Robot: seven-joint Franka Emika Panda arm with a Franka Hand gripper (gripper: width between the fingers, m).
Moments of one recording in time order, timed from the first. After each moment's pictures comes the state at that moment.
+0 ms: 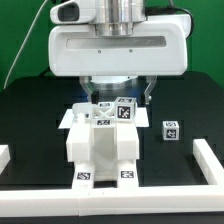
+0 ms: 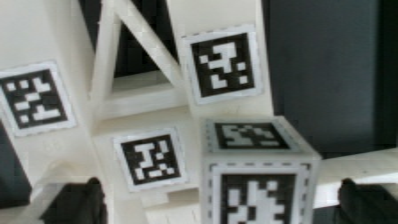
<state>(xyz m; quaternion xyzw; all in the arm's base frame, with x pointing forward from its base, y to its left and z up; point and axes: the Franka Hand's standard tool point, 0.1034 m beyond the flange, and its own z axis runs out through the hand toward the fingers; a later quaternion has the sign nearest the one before) 0.580 0.001 0.124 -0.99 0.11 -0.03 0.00</state>
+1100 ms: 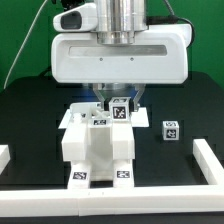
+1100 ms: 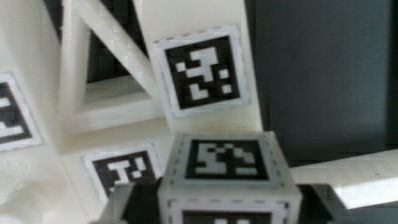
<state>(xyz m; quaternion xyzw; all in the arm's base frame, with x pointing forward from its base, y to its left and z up) 0.580 0.003 0.116 -0.99 0.11 -0.05 0.00</state>
